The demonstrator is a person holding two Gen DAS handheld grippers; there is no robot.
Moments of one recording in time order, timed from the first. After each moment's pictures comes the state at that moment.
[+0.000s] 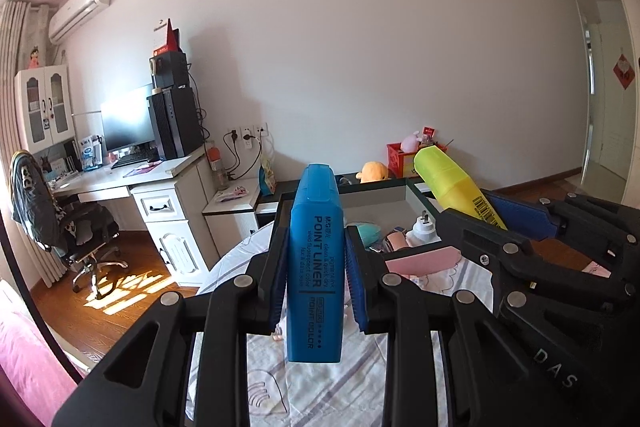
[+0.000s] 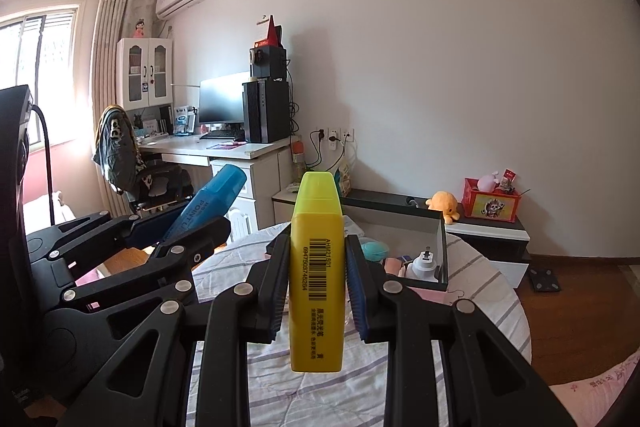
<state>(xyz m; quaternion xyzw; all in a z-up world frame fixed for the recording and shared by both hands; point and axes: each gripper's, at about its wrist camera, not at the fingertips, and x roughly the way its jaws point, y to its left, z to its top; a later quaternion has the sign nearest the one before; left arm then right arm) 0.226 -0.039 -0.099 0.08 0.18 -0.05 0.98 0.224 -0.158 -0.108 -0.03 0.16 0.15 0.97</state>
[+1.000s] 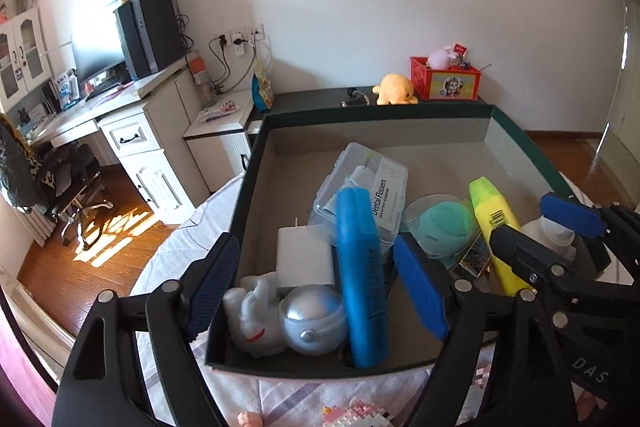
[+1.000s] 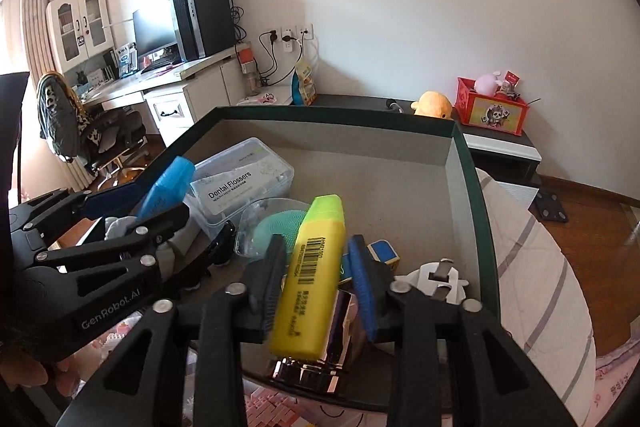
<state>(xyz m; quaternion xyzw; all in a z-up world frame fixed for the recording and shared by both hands) 0.463 -0.033 -0.189 0.06 0.33 -0.02 0.94 0.445 -0.187 -0.201 0.00 0.32 0.11 0.94</state>
